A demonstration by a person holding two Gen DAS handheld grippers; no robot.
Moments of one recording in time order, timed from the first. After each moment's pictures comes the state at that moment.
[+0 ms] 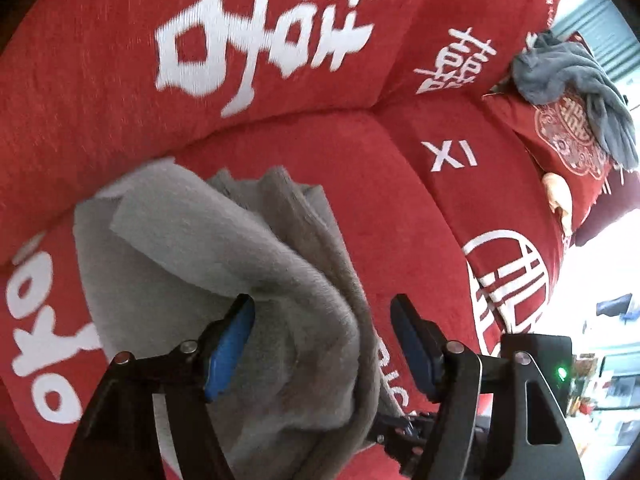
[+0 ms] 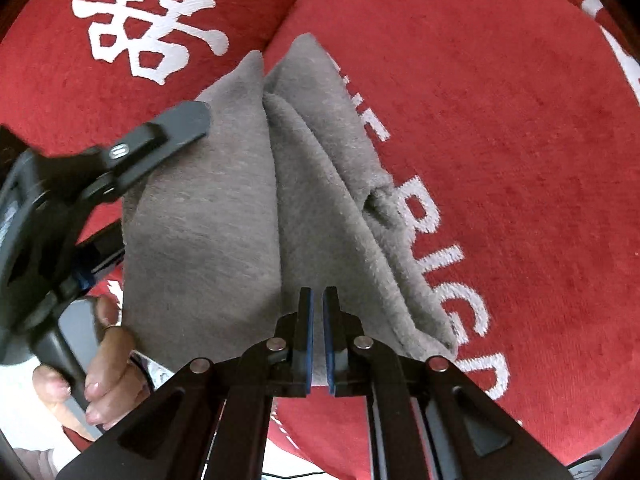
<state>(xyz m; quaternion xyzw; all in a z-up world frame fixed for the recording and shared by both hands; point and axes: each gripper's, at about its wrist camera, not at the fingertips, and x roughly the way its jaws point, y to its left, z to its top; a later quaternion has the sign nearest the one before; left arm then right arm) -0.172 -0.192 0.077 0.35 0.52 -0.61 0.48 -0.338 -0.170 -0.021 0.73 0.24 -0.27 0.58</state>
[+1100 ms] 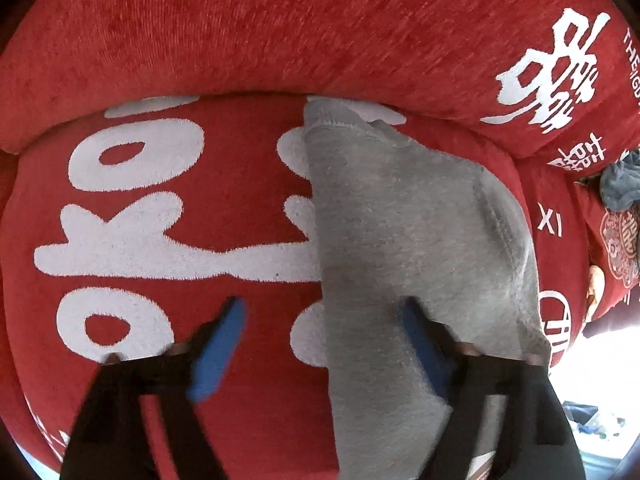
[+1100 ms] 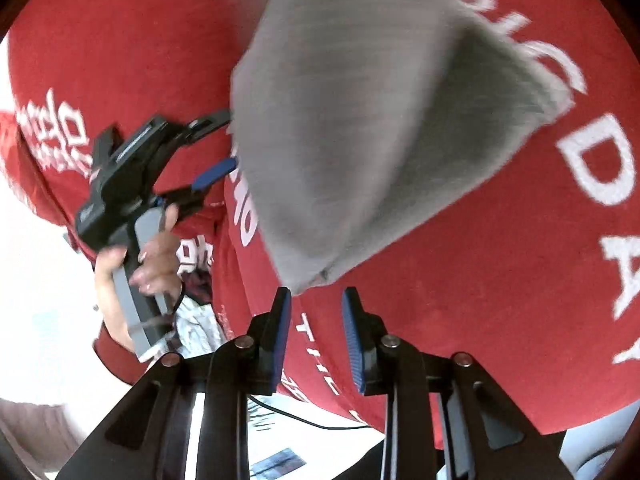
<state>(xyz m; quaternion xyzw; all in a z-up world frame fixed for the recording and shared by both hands) -0.004 -0.125 0.017 0.28 0.63 -0.47 0.55 -0.308 -0.067 -0.007 0.74 0.21 -0.20 0.61</state>
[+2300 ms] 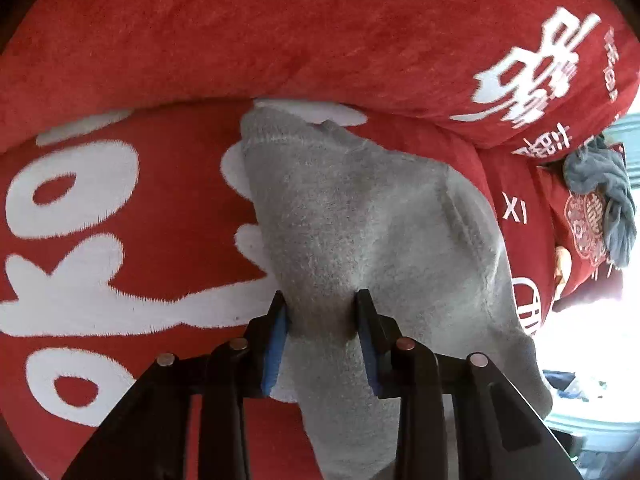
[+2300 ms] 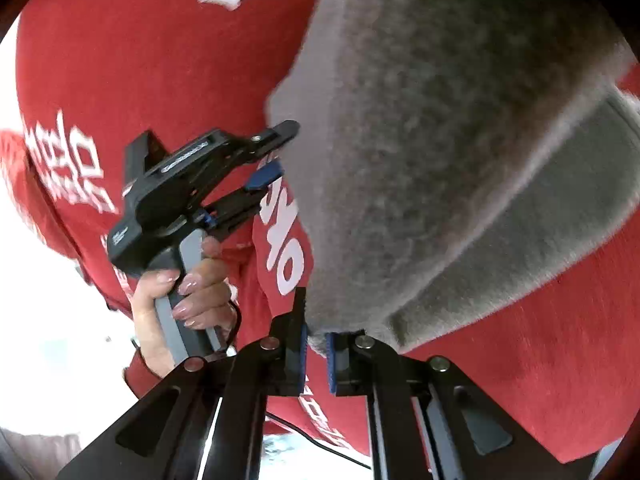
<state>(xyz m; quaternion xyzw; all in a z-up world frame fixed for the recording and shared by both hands) -0.005 -0.162 -0.007 0.25 0.66 -0.53 0.48 -0.249 -0.100 0.001 0.74 0.19 -0.23 0.60</state>
